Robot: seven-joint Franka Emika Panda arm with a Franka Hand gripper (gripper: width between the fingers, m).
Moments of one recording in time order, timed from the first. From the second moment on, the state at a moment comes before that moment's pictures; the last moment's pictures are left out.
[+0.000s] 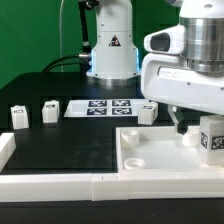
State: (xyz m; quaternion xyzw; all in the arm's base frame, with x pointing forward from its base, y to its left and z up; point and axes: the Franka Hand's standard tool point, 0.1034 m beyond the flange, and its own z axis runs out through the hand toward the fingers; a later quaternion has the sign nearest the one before) arm 0.628 0.112 0.067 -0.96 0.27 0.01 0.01
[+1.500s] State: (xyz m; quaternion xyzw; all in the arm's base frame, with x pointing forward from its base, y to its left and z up) arm 0.626 0.118 0.066 -0.96 0.29 0.00 0.01
